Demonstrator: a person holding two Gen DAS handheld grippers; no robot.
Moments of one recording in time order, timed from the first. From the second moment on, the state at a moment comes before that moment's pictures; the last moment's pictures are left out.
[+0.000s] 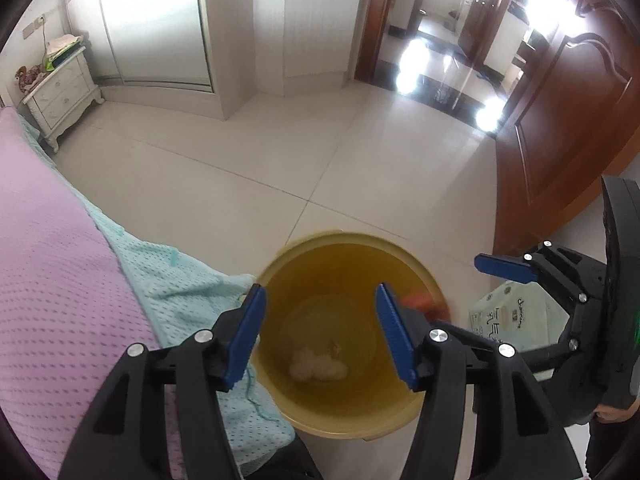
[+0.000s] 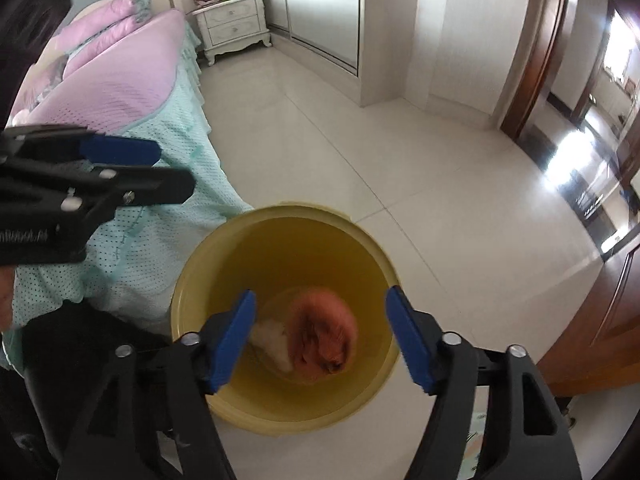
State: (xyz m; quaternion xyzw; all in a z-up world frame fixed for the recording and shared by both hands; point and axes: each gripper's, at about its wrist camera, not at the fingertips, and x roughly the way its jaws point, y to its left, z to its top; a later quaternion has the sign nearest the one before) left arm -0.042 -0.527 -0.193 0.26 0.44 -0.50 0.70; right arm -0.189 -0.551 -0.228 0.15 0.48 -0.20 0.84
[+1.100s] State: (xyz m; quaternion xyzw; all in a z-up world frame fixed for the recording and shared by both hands) left arm 0.031 -0.109 -0.021 0.03 0.25 -0.12 0.96; right arm -0.052 -0.299 -0.027 0.01 0.18 0.05 0.98
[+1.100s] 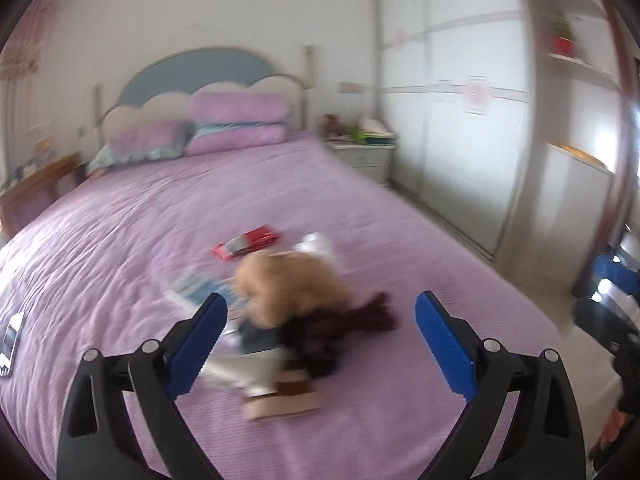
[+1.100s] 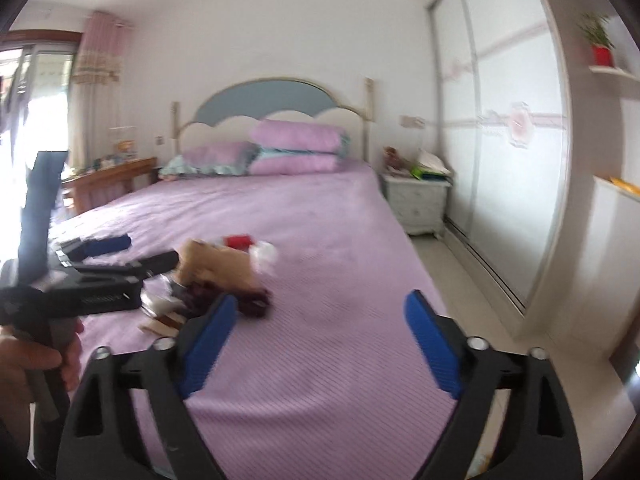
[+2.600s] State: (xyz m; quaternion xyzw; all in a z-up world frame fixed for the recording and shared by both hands) left arm 0.099 -0.037 -0.101 -0.03 0.38 -0.09 0.92; right arm 0.007 -0.219 -0.045 0.01 0.25 0.13 0.96
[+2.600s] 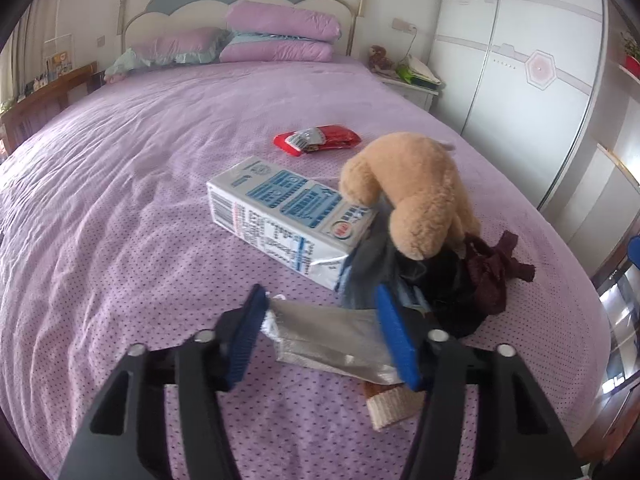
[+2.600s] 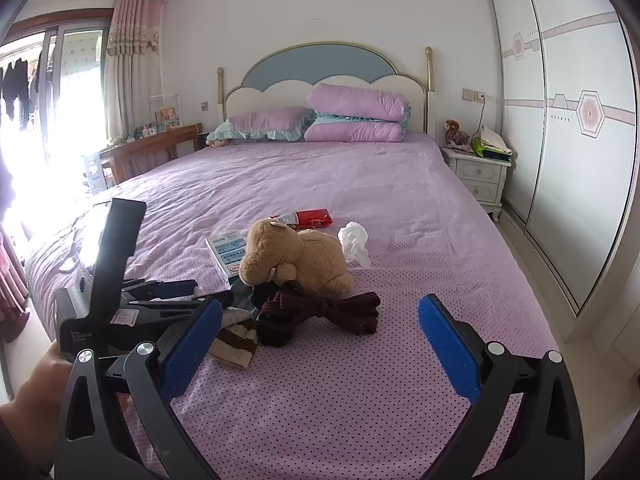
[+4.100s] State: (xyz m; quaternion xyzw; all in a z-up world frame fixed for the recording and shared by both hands) left arm 0.074 -0.018 -0.088 -0.05 0.37 -0.10 0.92; right arm 0.040 -0.198 -0.073 0.02 0.30 0.15 0.94
